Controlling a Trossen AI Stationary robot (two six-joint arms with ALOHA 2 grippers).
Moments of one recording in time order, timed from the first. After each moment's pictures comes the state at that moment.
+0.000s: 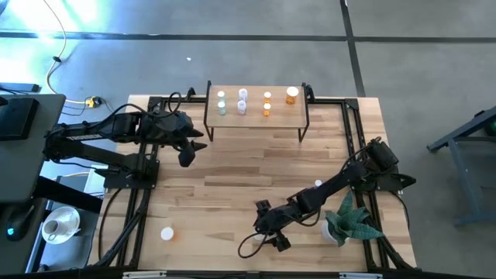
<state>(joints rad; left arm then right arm) 0.19 0.94 1.07 -0.80 -0.15 -0.32 0.49 1.90 1.11 0.04 -0.06 0.07</state>
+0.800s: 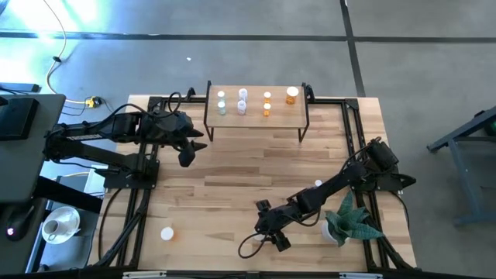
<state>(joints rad) 0.19 0.94 1.07 -0.80 -0.15 -0.32 0.49 1.90 1.11 0.03 -0.06 0.06</state>
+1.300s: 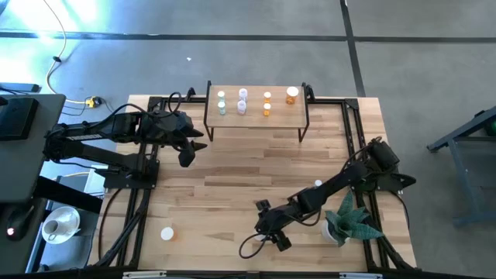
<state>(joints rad) 0.19 0.94 1.07 -0.80 -0.15 -0.32 0.49 1.89 1.11 0.03 -0.06 0.03</state>
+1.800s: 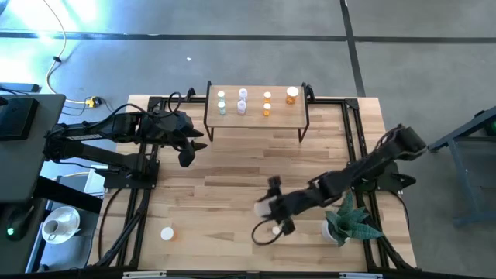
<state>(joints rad) 0.19 0.94 1.07 -0.80 -0.15 -0.32 0.47 1.56 1.11 -0.14 0.28 -0.11</state>
